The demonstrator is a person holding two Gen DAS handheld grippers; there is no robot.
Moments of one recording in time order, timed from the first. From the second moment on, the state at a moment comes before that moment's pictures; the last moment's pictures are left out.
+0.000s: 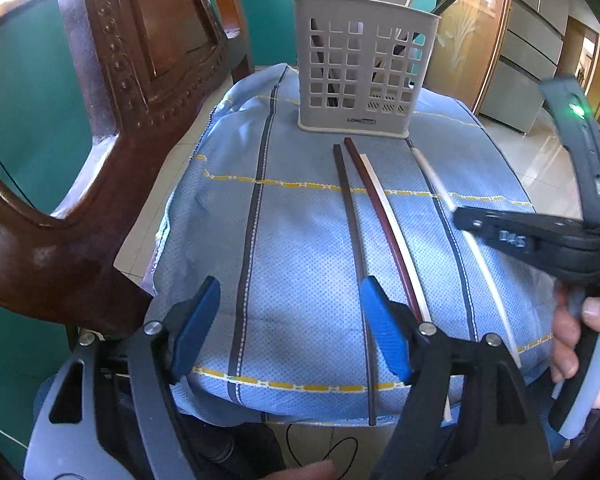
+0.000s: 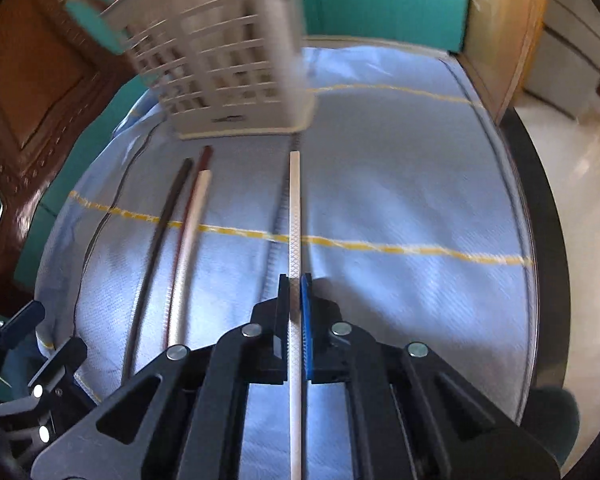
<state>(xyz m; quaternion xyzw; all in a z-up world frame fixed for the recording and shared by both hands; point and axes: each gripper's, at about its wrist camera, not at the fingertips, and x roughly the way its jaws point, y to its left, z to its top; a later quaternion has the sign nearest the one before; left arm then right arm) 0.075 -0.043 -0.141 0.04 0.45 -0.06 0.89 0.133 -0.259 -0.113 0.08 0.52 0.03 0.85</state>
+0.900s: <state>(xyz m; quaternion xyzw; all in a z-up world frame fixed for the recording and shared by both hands) 0.077 -0.061 -0.150 0.06 0.46 -0.07 0.88 0.112 -0.278 -0.109 0.07 0.51 0.03 0.86</state>
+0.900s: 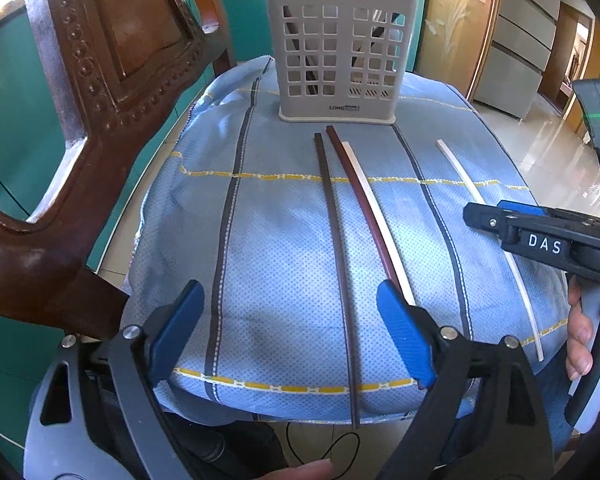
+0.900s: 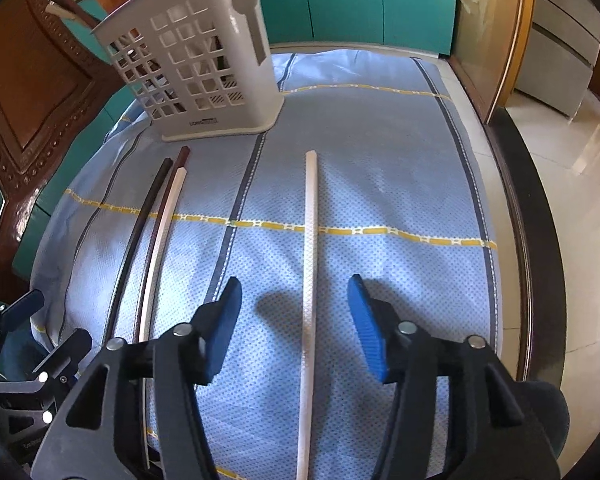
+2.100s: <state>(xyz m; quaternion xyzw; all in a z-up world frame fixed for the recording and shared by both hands) 0.076 -0.049 -0.151 0.05 0.46 -0.06 0.88 0.128 -0.259 -0.113 0.01 0.52 0.01 0.86</state>
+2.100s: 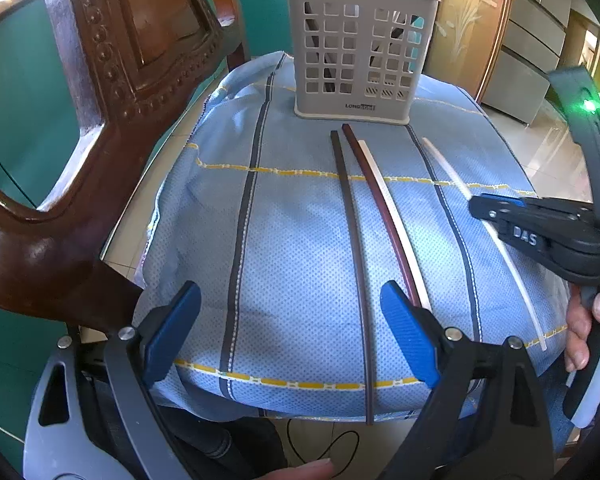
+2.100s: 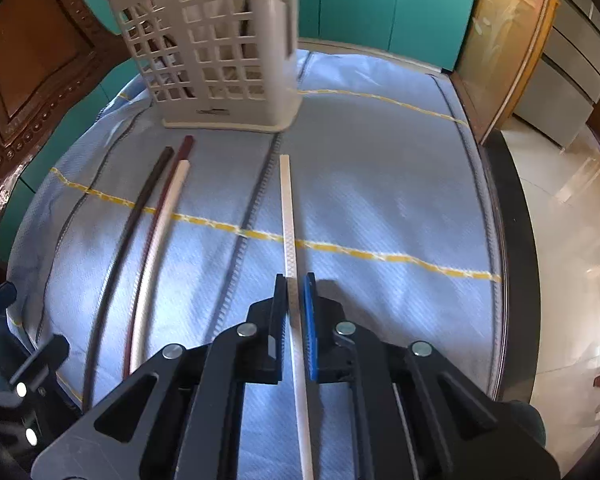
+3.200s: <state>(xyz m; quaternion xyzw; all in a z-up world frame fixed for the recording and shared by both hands) 0.192 -0.080 -0.168 0.02 0.54 -0.09 0.83 0.142 -0.267 -0.115 0.00 0.51 0.00 0.86</state>
